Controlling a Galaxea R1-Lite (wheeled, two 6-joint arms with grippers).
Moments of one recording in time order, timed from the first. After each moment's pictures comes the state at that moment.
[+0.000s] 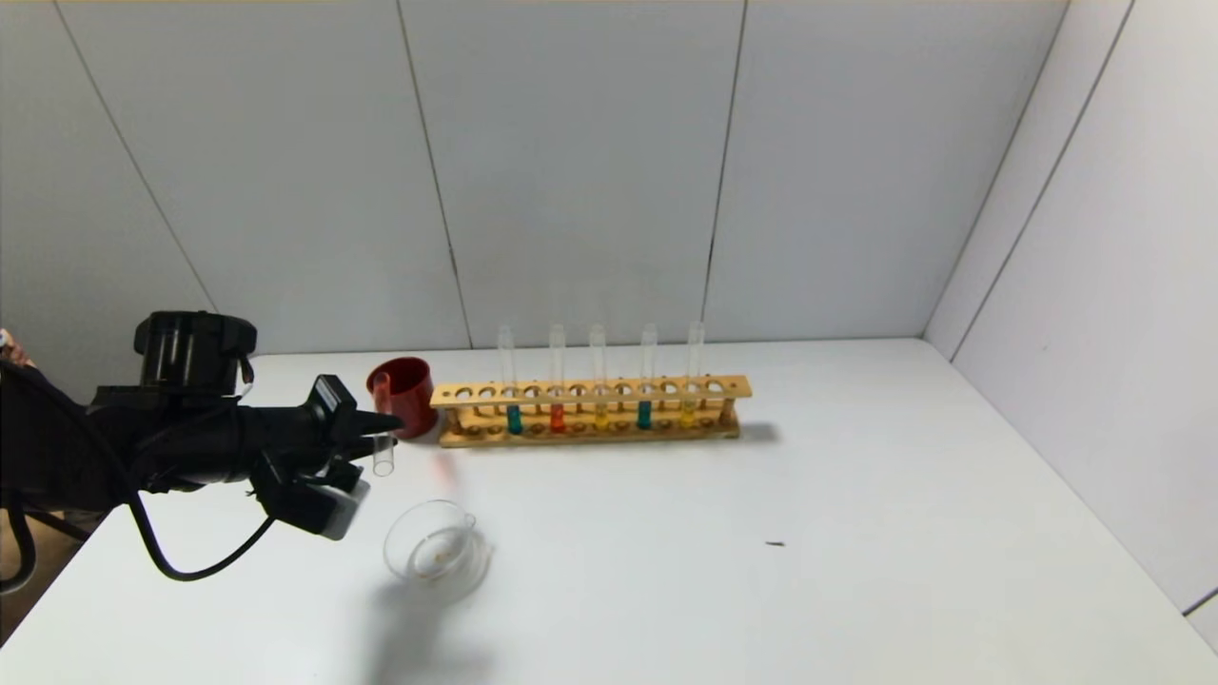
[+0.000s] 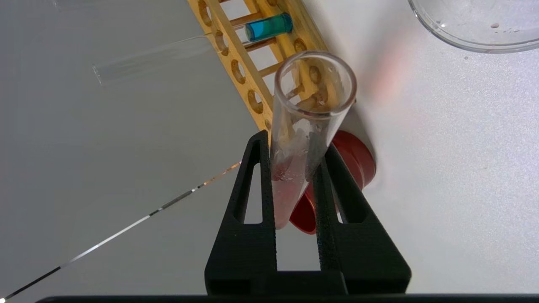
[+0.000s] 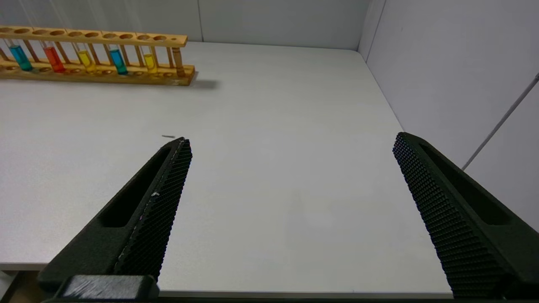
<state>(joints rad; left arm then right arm) 0.02 1.82 -0.79 -0.38 -0.60 2.14 0.00 0.00 0.00 0.00 0.02 -0.05</state>
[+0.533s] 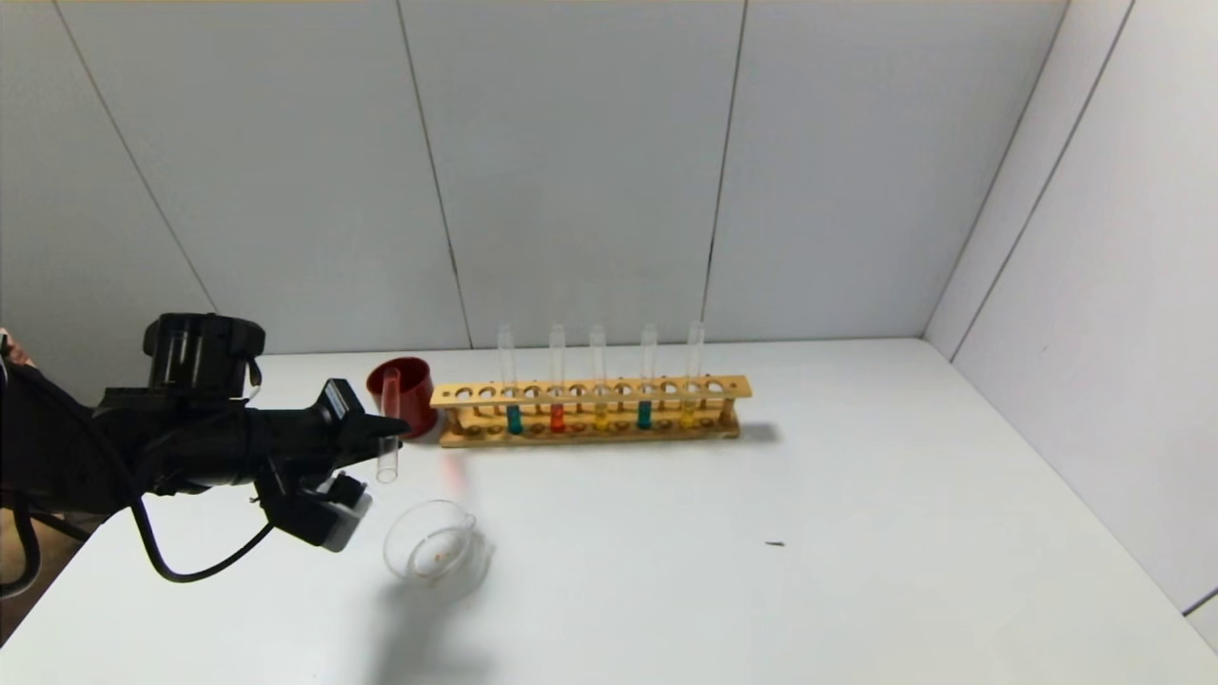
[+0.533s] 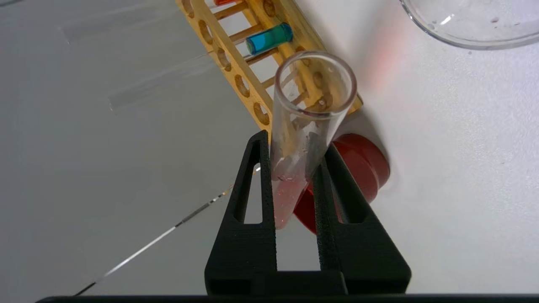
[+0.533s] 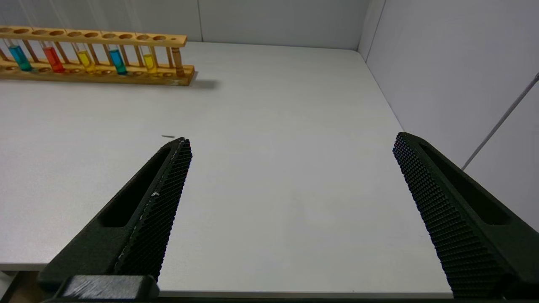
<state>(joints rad) 0.00 1.82 -0.78 -0.38 -0.59 2.25 0.00 0.00 0.00 0.00 0.02 -0.05</state>
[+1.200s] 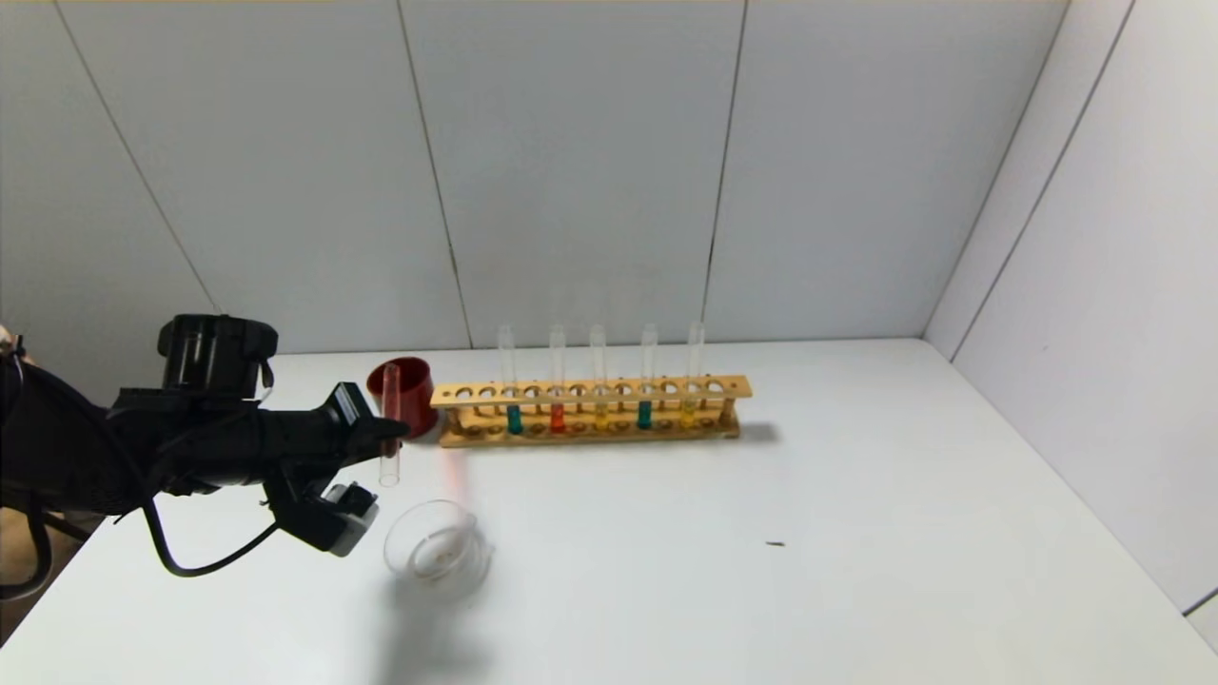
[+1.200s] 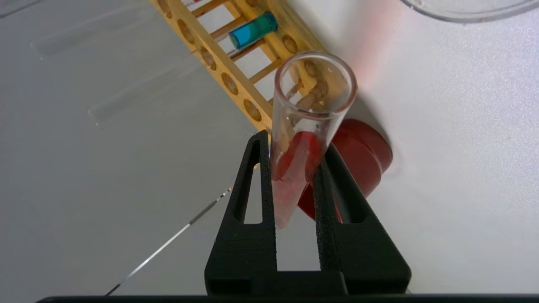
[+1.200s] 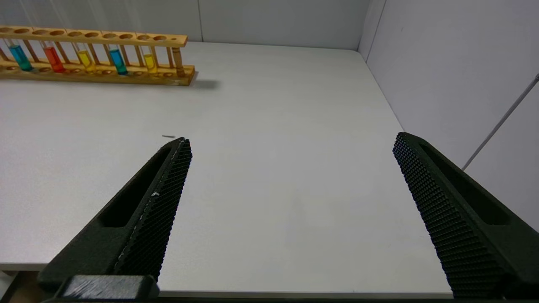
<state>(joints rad) -0.03 1.83 -0.78 -0.39 -0.50 2.32 0.00 0.00 0.00 0.00 0.02 -0.05</state>
